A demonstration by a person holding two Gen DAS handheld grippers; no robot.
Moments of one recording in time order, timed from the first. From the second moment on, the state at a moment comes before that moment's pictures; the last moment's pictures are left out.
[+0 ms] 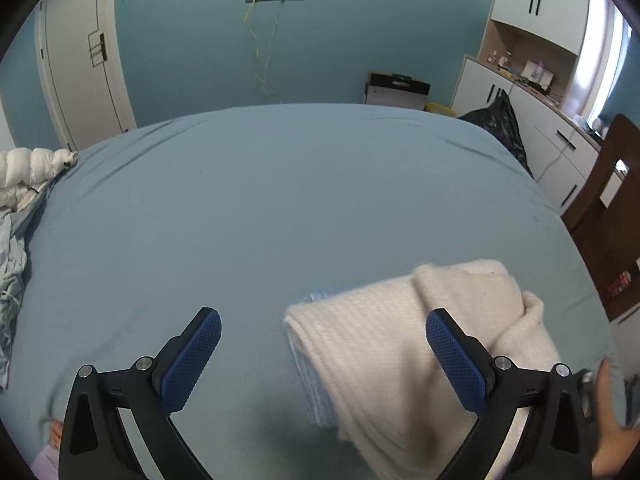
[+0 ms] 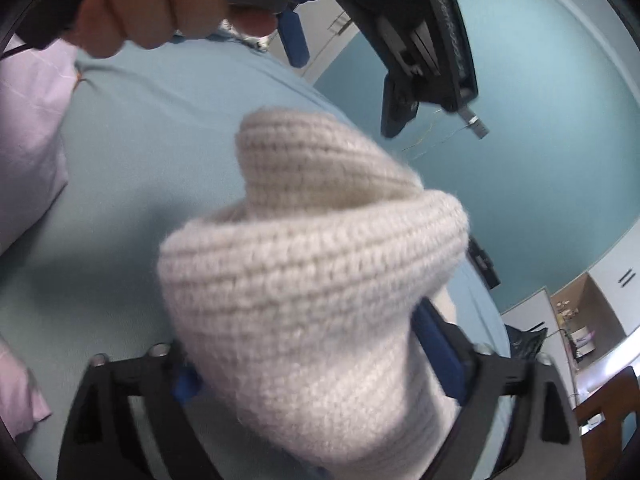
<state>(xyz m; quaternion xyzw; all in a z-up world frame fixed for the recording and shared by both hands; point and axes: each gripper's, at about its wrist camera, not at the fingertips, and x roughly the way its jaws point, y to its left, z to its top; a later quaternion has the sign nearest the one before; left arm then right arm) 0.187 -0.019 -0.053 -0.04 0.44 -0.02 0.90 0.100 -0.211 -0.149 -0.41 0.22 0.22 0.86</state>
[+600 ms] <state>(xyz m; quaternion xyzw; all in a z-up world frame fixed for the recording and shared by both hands) 0.178 0.051 -0.015 -0.10 0.35 0.10 0.92 0.164 -0.068 -0.222 -0.48 0.19 0.07 0.85</state>
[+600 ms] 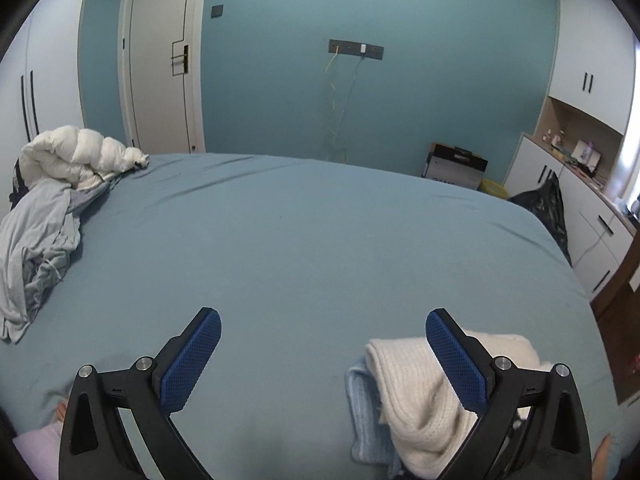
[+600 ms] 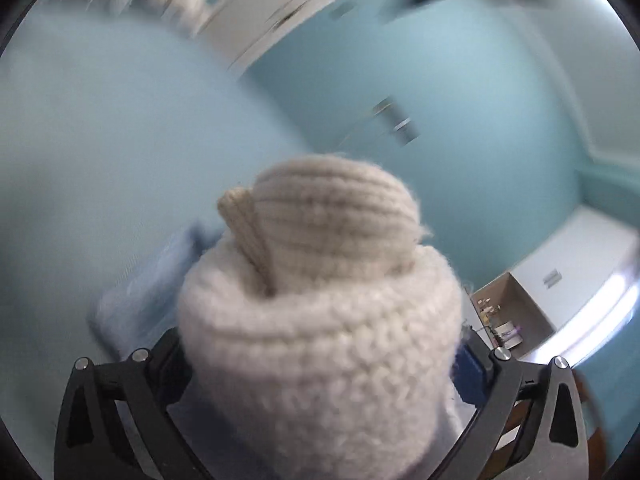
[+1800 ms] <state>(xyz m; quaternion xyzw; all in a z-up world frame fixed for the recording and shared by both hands) 0.200 -0.033 -0.099 -0.09 0.49 -0.05 0.86 0.103 -0.265 -0.210 -0.25 0.39 0.17 0.87</state>
